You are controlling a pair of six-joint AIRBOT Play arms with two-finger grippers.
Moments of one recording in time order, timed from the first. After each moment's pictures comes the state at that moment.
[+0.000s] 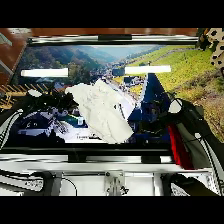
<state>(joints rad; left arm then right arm) 0.05 -1.61 1.08 0.65 -0.90 -1.36 0.20 -1.20 0.84 -1.10 1.31 1.65</state>
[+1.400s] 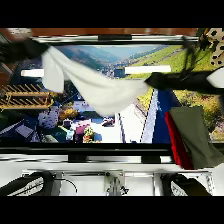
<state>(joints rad) 0.07 -1.19 1.62 0.65 -1.01 -1.13 0.08 -1.05 1.35 -0.90 1.10 1.42</state>
